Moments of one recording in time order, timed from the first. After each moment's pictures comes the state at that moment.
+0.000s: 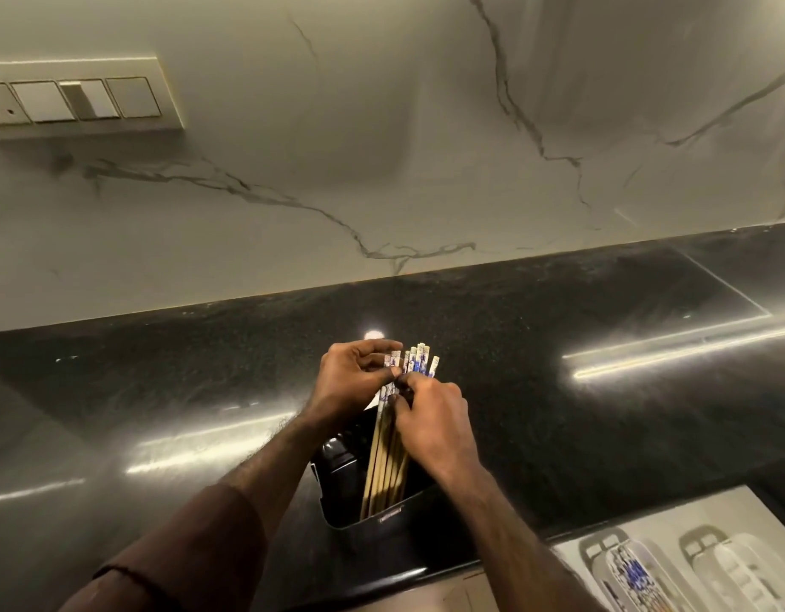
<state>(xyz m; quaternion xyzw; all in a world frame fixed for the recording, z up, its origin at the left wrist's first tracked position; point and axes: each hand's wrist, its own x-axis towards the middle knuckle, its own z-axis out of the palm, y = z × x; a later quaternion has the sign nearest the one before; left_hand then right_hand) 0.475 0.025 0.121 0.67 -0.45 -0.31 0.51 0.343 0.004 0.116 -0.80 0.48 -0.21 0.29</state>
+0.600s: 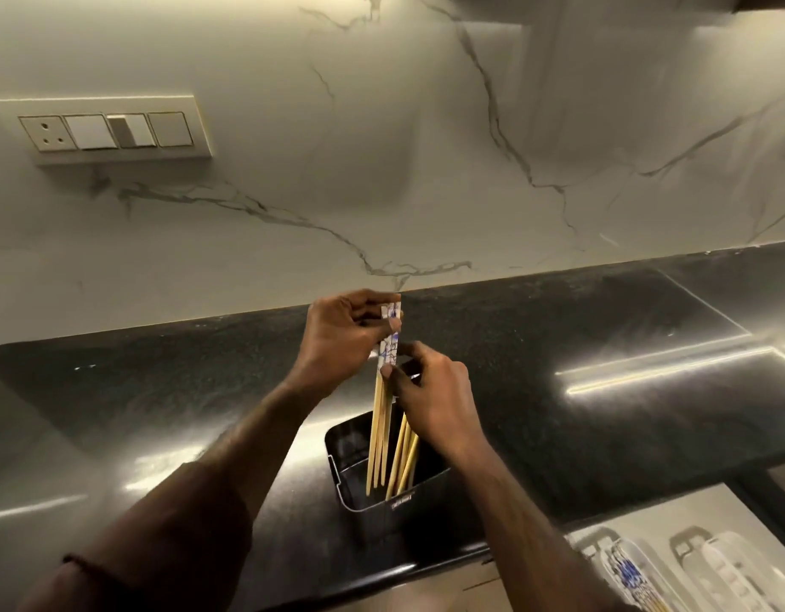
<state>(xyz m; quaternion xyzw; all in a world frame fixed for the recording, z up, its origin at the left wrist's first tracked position) 0.479 0.054 0.207 0.60 -0.51 -0.23 0.57 0.342 0.025 0.167 -0.78 0.42 -0.32 0.34</state>
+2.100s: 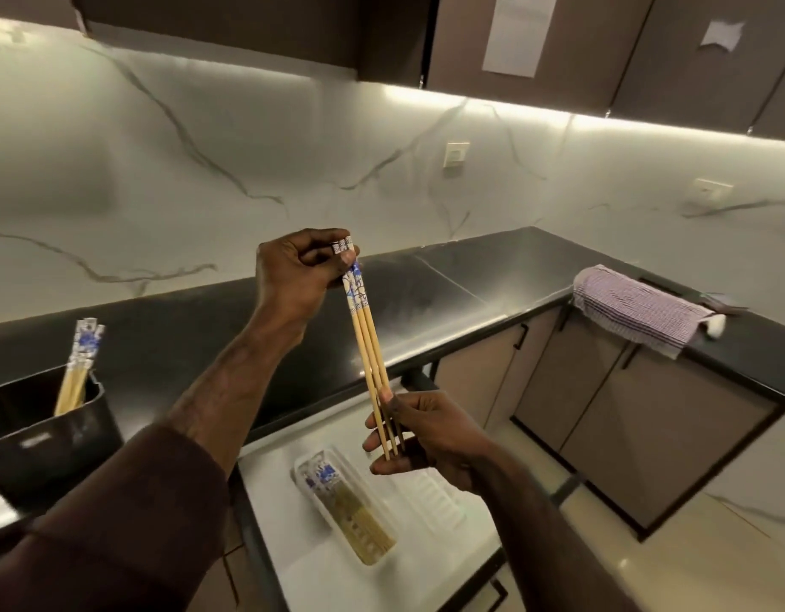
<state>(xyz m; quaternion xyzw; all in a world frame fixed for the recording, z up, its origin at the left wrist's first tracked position) 0.038 0.070 0.297 0.42 -0.50 -0.31 0.69 -0.160 0.123 0.213 -0.54 0.42 -0.26 0.68</state>
